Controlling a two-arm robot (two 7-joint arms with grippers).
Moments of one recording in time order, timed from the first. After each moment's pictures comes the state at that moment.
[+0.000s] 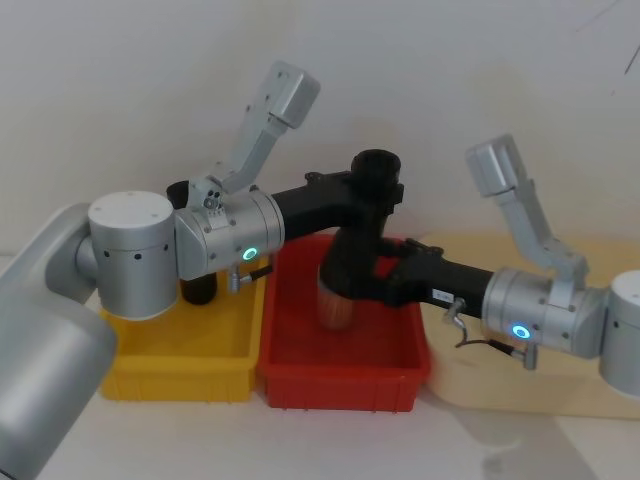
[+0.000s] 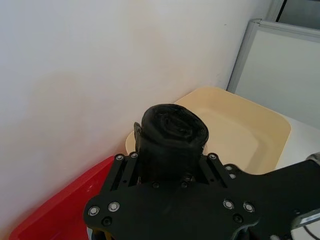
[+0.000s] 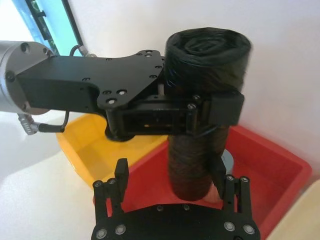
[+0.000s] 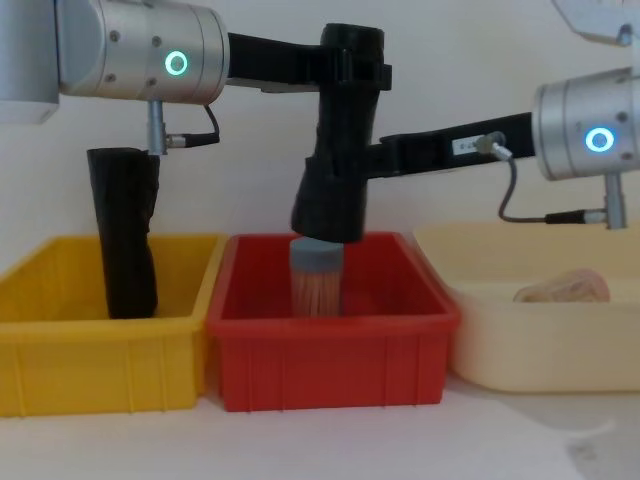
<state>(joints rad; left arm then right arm) -0.71 0.23 0.46 -1.38 -0.51 0.42 -0.47 0.64 0.28 -0.47 -1.37 0.43 0.47 0.63</state>
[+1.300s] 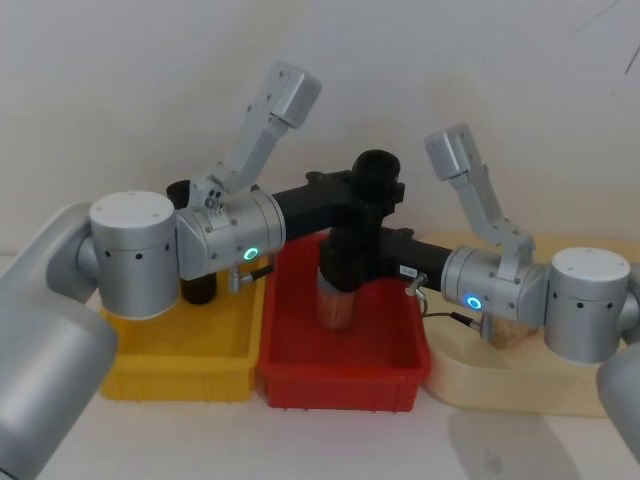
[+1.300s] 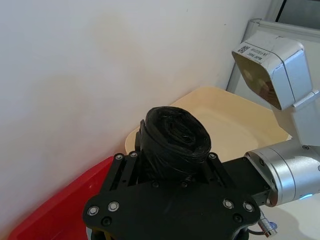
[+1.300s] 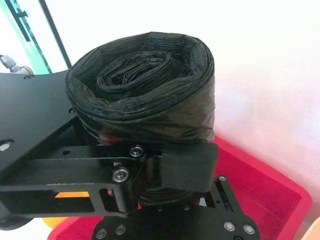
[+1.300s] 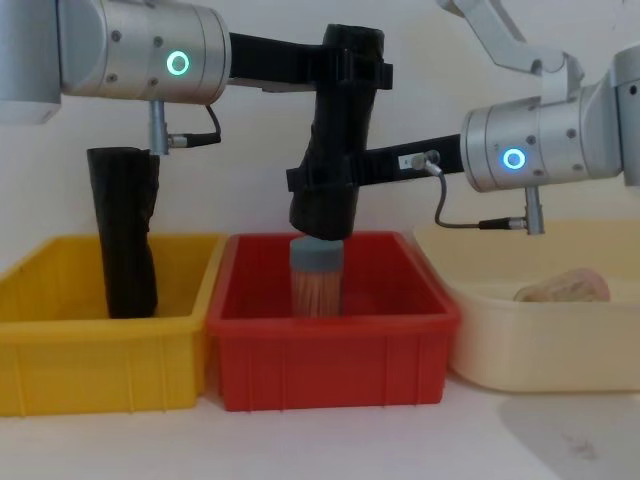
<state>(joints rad) -0.71 0.23 0.46 -1.38 -0.51 0.42 -0.47 0.80 0.16 -0.53 -1.04 0.40 0.33 0.61</state>
